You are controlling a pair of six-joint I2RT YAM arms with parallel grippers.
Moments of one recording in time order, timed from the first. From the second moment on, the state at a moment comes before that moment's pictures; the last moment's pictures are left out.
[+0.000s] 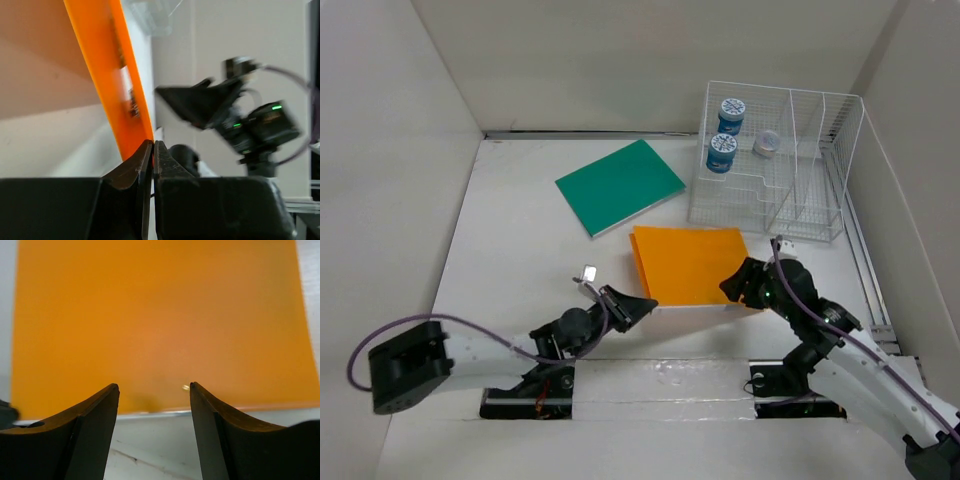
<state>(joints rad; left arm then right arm) -1.17 1.06 0.04 0.89 -0.30 -1.43 0.60 0.59 0.47 -0.44 0.11 0.73</state>
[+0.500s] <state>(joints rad) -1.18 0.58 0.04 0.31 -0.46 -1.35 0.63 0.49 0.29 -0.52 0.00 1.06</state>
